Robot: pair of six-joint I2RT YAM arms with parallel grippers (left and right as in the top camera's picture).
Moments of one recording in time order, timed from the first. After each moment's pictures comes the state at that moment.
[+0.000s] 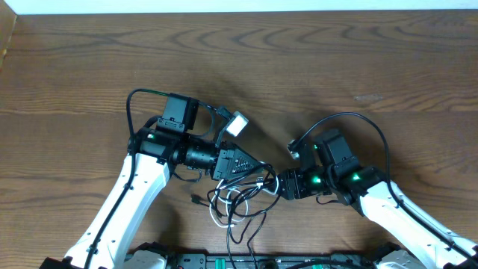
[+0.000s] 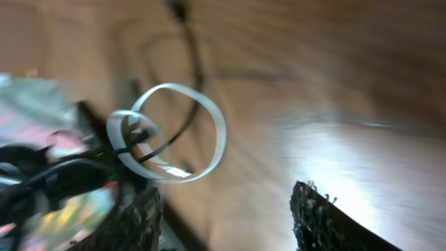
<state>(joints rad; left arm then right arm) -0.30 1.32 0.97 -0.85 1.24 0.11 0.51 1.28 0.58 -0.34 -0.63 0.45</state>
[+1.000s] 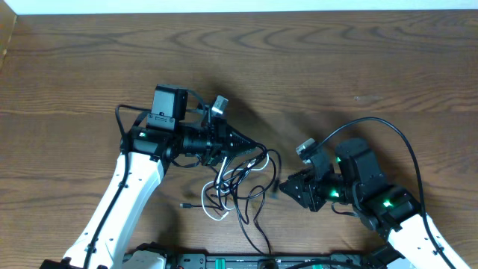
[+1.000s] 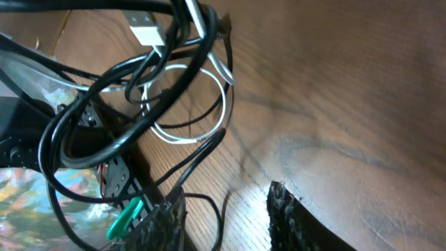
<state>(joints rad) -0.23 1.32 0.97 -0.65 1.11 -0.78 0.50 0.95 0.58 -0.47 -0.62 0.23</state>
